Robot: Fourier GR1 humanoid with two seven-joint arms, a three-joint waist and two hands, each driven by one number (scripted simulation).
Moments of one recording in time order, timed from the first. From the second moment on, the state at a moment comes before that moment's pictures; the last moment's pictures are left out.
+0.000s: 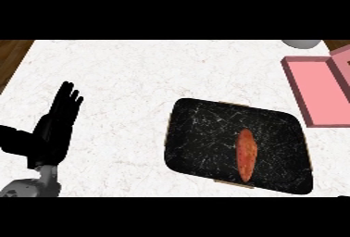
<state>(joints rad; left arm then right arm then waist) -0.08 0.33 -0.12 -1.64 0.33 0.30 0.12 0.39 -0.81 -0.11 -1.89 -0.12 -0.07 0.23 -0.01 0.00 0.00</state>
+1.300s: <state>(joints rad) -0.09 0.26 -0.05 -1.66 0.26 0.22 0.18 0.03 -0.58 0.09 -2.09 -0.03 0.08 0.90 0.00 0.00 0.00</state>
